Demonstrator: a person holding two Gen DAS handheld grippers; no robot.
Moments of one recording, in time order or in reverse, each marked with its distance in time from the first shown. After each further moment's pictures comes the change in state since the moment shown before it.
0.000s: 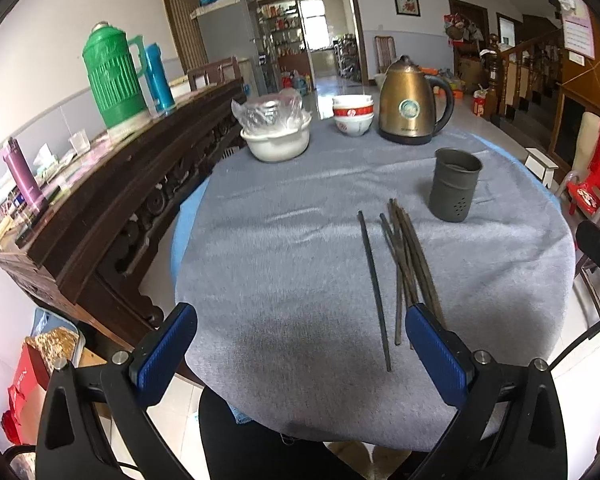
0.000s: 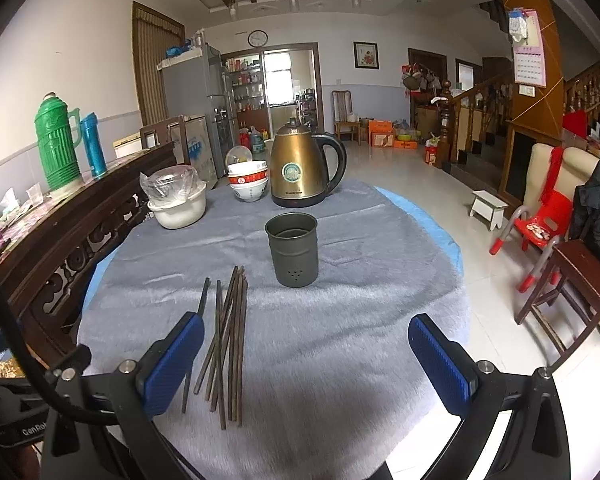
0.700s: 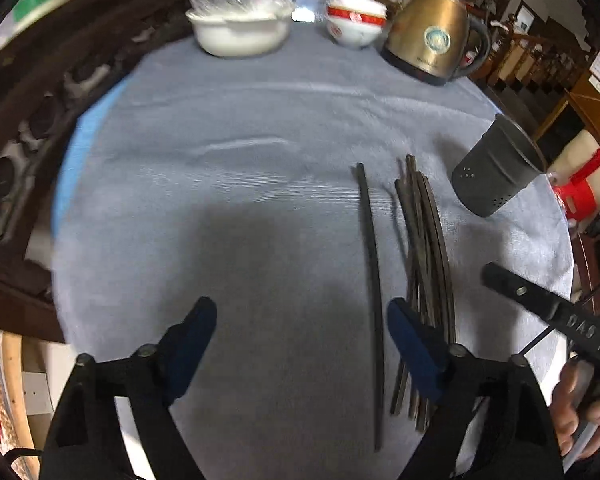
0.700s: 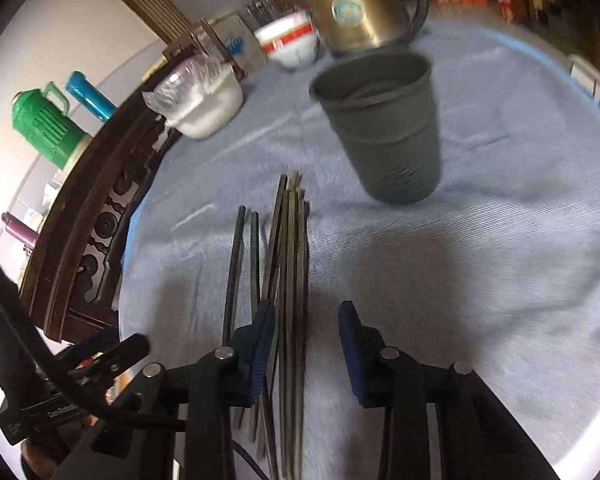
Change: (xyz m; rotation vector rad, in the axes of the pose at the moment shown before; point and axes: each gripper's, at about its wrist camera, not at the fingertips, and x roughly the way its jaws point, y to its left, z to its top) left arm 0.179 0.007 0.042 -0.124 0.381 -0.266; right arm 0.228 0.021 -0.007 0.180 0.543 0.411
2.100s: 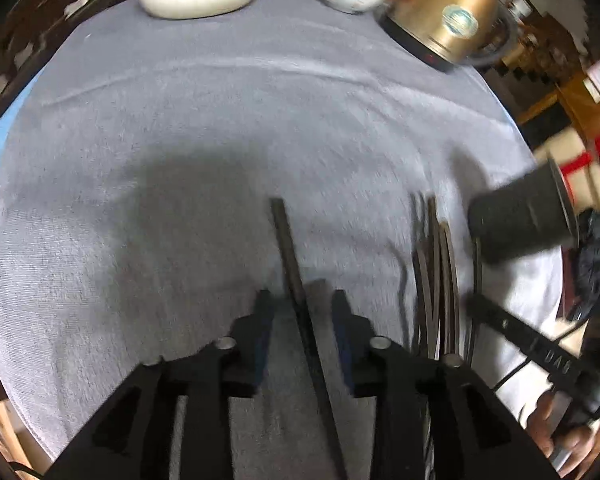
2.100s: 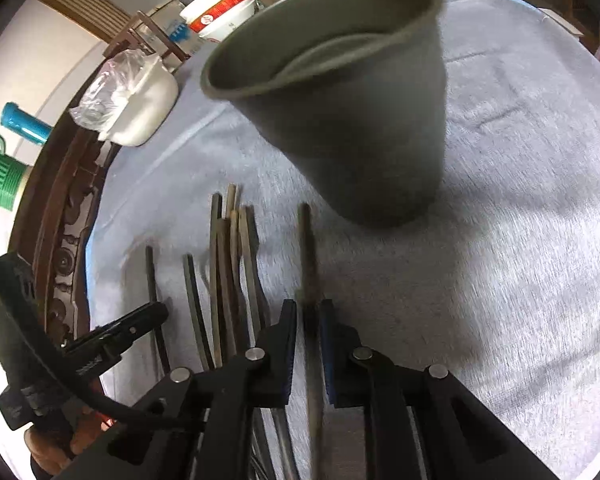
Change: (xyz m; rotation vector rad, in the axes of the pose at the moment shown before) left arm 0.077 0.004 0.085 -0.046 0.160 -0.145; right arm 0.047 -0.023 0.051 0.165 0.092 -0.128
